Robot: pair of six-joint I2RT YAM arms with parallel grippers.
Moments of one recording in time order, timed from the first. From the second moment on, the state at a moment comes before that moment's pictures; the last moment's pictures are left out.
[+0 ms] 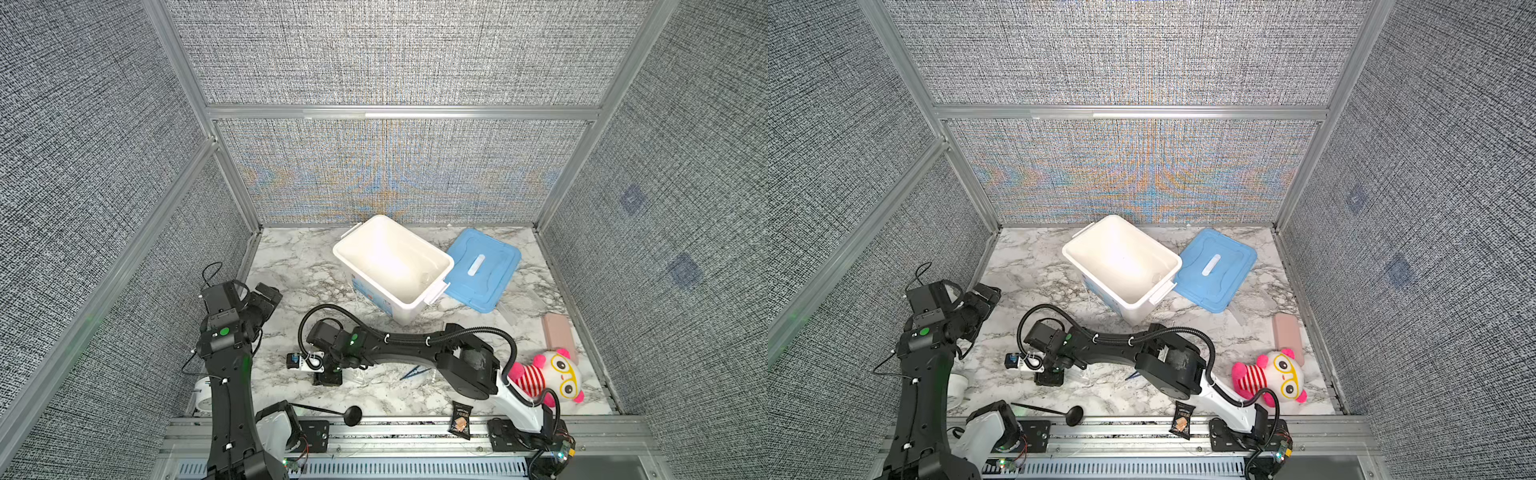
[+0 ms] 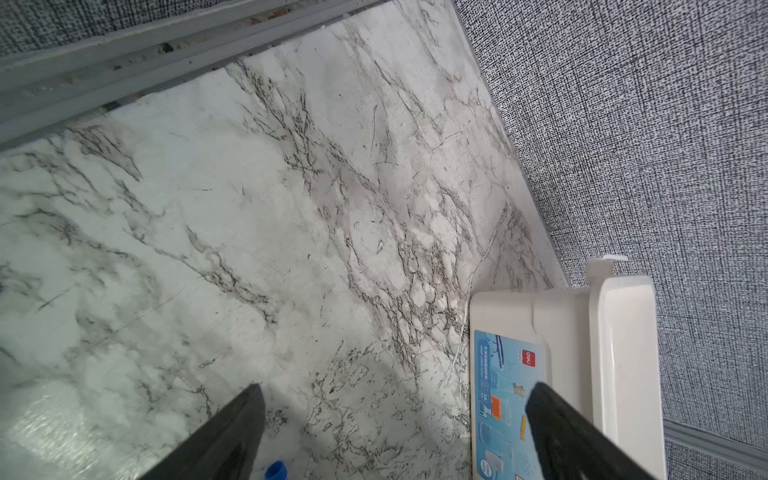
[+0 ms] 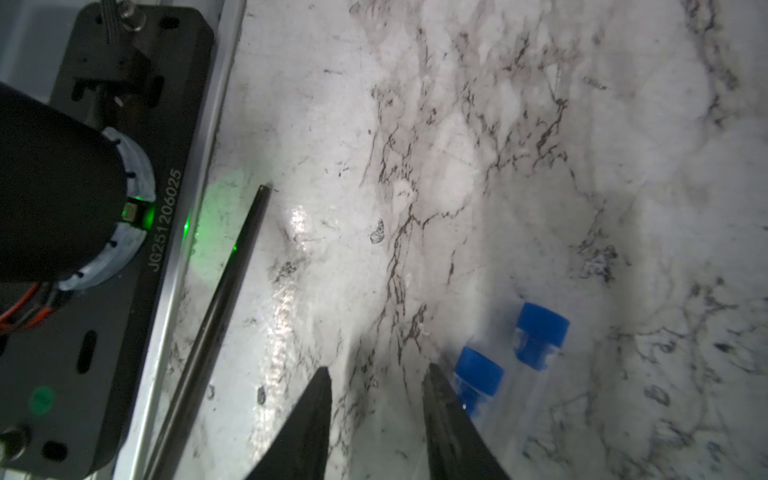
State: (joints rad) left arm 0.36 0.93 0.83 -0.69 0.30 -0.70; right arm 1.25 2.34 1.83 -0.47 -0.29 -0.35
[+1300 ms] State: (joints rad) left arm 0.37 0.94 0.83 -0.67 0.33 -0.70; right arm 1.24 2.35 1.90 -0.51 -0.18 -0.31
